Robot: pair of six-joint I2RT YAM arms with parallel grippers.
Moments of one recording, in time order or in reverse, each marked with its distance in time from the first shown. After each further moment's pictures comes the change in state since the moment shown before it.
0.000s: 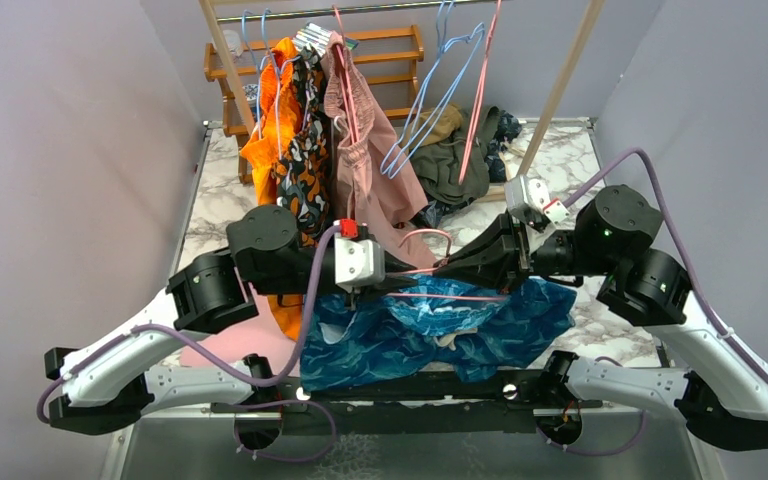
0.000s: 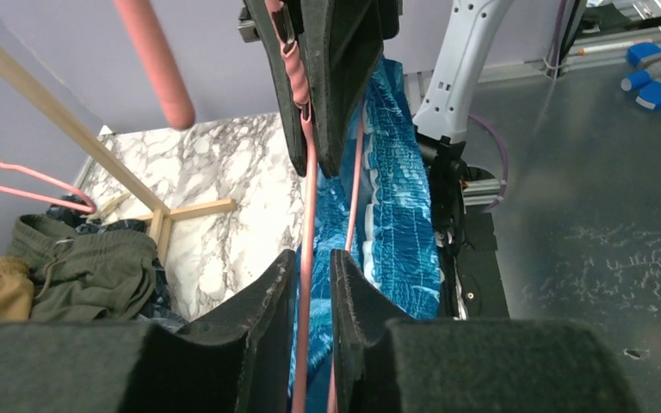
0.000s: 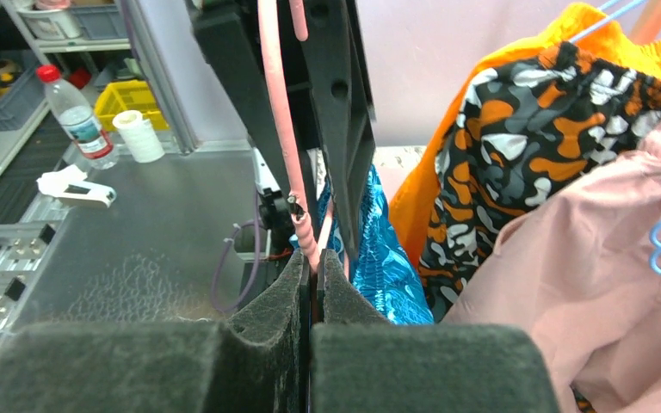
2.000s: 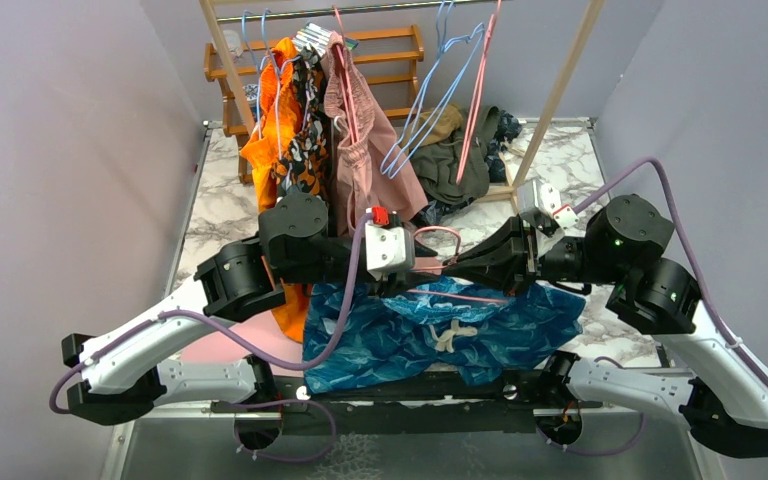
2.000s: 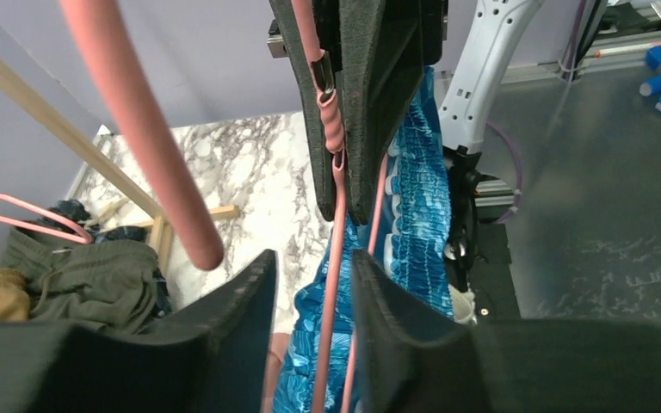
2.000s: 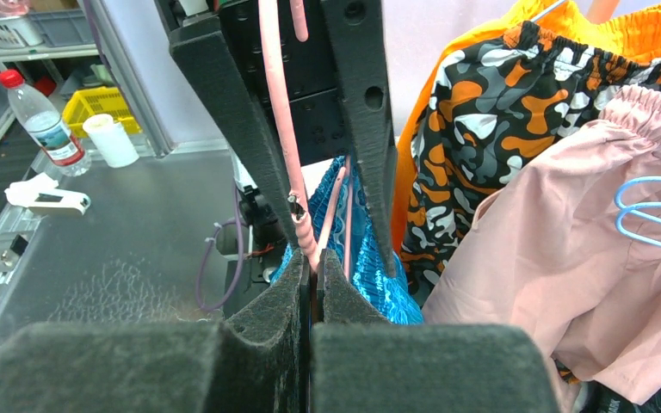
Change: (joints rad) left arm 0.000 0.096 0.037 0.058 -0.024 0.003; right arm 0.000 -0.065 -0.047 -0.023 0.078 -0.004
